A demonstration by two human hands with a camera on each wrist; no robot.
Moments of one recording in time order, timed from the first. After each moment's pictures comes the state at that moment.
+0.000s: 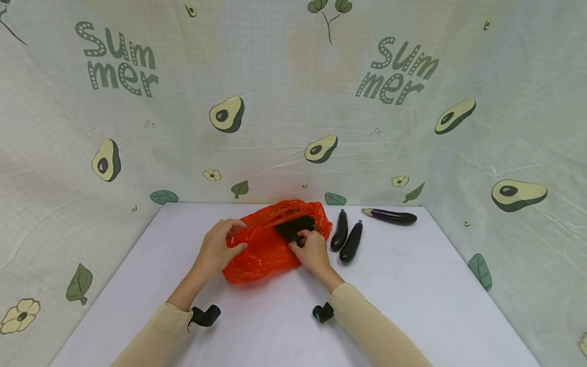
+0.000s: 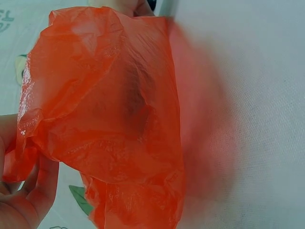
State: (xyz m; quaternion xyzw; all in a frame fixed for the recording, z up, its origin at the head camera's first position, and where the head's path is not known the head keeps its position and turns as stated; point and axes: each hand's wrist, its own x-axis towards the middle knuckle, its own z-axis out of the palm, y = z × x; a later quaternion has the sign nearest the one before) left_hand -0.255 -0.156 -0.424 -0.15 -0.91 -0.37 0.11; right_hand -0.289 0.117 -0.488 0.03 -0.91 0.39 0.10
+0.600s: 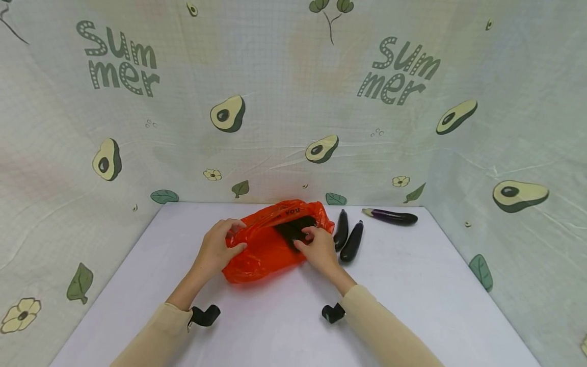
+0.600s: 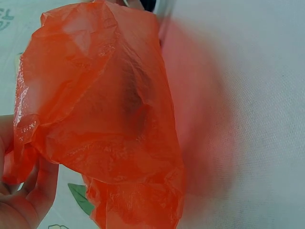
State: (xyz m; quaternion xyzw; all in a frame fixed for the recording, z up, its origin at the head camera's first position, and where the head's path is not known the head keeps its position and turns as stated) left_hand -0.254 -0.156 -0.423 -0.14 -0.91 -0.37 0.11; right_hand -0.277 0.133 -0.466 0.05 -0.91 0.40 0.12
